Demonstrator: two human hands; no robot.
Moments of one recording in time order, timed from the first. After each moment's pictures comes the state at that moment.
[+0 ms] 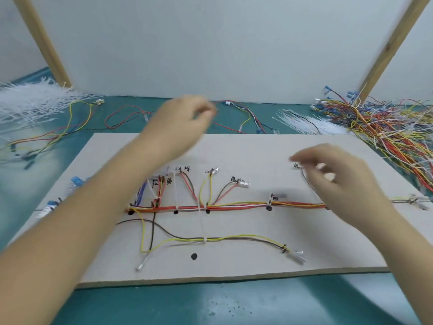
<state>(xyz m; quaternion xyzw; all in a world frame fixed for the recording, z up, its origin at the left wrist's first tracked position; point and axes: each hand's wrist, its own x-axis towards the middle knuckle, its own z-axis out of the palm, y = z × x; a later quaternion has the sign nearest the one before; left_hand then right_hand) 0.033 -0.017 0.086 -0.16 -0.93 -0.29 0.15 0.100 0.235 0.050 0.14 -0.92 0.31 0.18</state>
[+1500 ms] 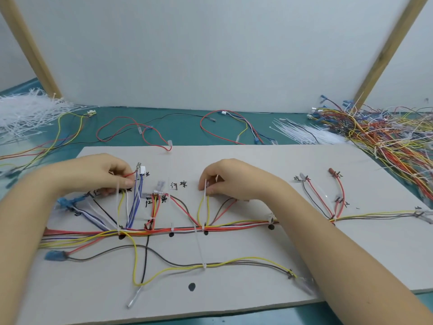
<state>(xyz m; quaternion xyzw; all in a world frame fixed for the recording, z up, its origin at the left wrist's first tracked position) -0.004 -0.163 0.019 -0.08 -0.94 -0.29 -0.15 0.004 0.130 0.026 0.30 -0.92 0.22 -0.12</state>
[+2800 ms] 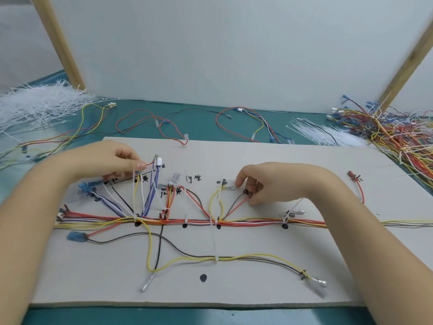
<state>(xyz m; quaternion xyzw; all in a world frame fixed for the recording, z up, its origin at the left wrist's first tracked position) 0.009 -0.170 0.027 -0.02 -0.94 -0.31 -0.11 0.016 0.163 0.045 0.25 -0.93 0.10 -0.24</state>
